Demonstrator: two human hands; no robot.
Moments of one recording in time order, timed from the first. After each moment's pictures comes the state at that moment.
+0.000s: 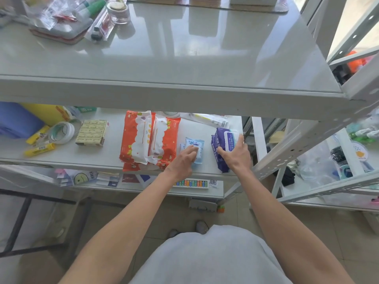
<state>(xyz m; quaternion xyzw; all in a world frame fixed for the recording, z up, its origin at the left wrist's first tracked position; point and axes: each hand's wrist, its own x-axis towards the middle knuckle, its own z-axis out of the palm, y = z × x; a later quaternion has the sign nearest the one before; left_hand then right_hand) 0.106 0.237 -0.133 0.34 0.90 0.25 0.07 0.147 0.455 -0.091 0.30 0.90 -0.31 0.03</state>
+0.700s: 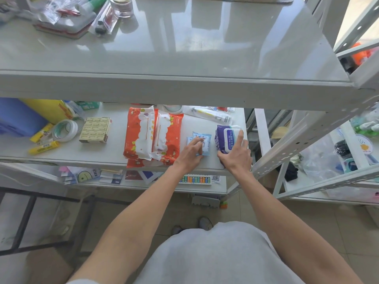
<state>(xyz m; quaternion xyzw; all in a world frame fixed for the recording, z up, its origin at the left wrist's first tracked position) 0.104 0.253 -0.118 0.29 0.91 0.30 0.08 0.165 0.433 -0.097 0.26 0.93 -0.24 -0.01</state>
